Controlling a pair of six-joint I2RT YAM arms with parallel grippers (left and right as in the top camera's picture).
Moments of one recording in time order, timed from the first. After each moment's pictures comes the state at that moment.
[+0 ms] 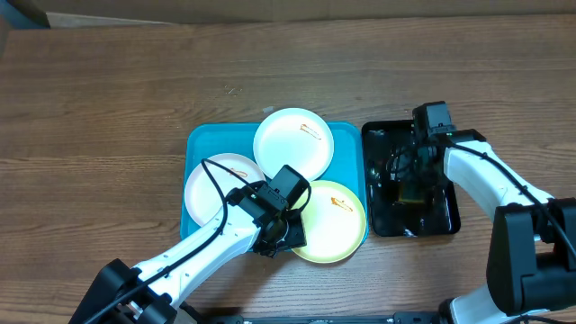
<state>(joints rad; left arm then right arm) -0.69 1.49 0.83 -0.75 0.21 -0.89 0.12 1.73 1.00 -0.69 0.02 0.33</state>
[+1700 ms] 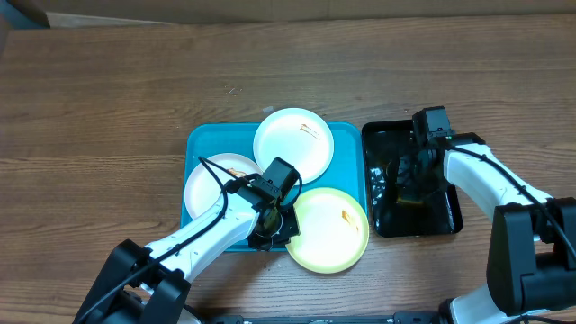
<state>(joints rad) -0.61 1.57 0.83 -0.75 0.25 -0.84 0.12 1.73 0.98 -0.68 0.00 0.33</state>
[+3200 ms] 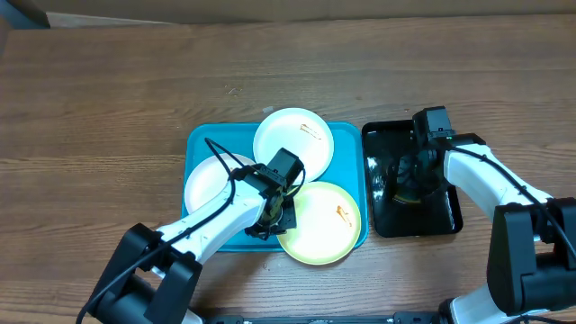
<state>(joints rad) -0.60 1.66 0.92 -0.79 0.10 -0.72 0.11 1.73 0.97 -0.67 -0.01 0.33</state>
